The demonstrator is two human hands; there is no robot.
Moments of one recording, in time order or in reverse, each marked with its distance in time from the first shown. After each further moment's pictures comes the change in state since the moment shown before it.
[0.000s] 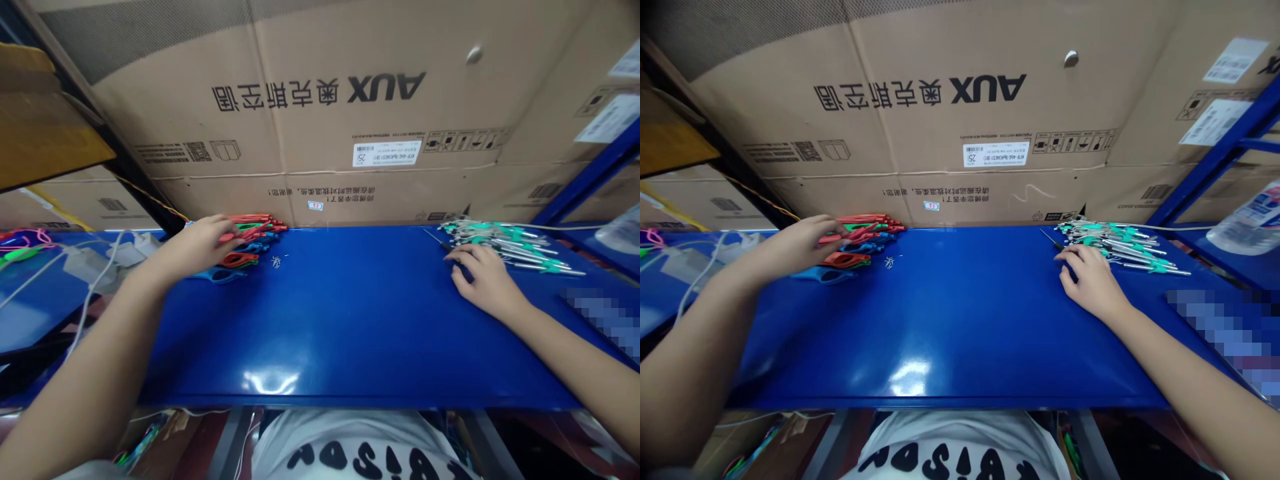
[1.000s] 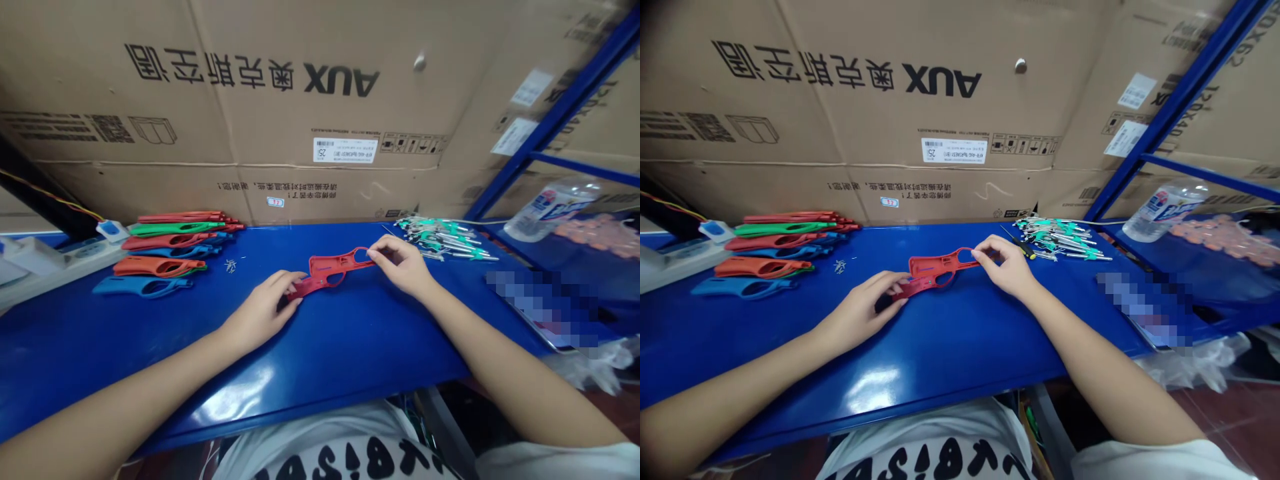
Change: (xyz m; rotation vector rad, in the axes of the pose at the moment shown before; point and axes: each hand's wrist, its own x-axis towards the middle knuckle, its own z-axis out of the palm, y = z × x) left_hand -0.008 0.144 0.117 -0.646 0.104 0.301; right_hand 0.049 -0.079 -0.008 0.761 -0.057 0.200
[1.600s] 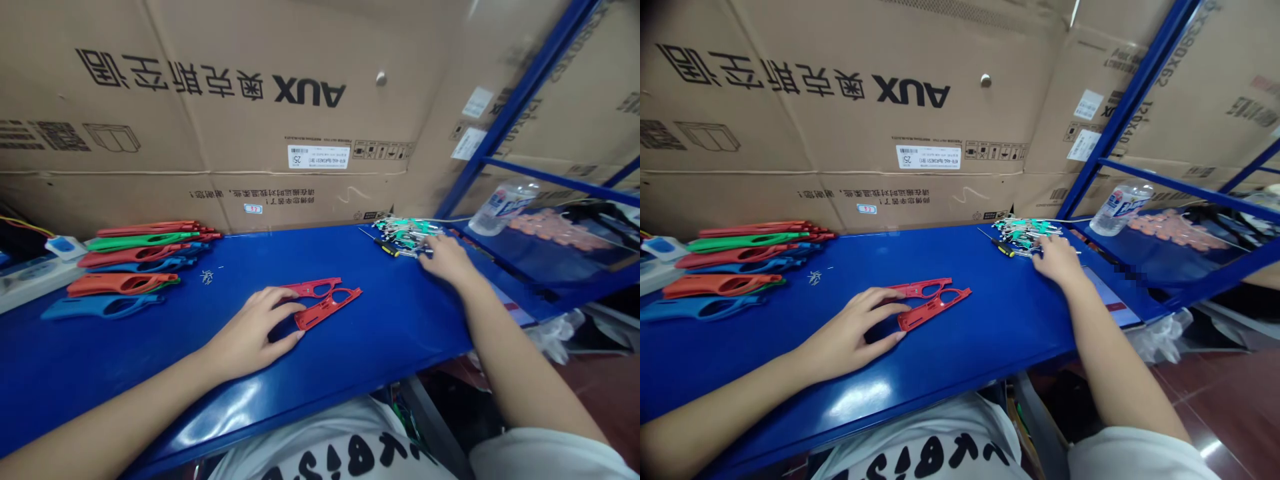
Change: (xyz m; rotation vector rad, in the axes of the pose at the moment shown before) left_hand -0.005 0.016 0.001 0.160 -0.194 0.204; right_hand -0.041 0.084 -0.124 -0.917 -0.003 0.361
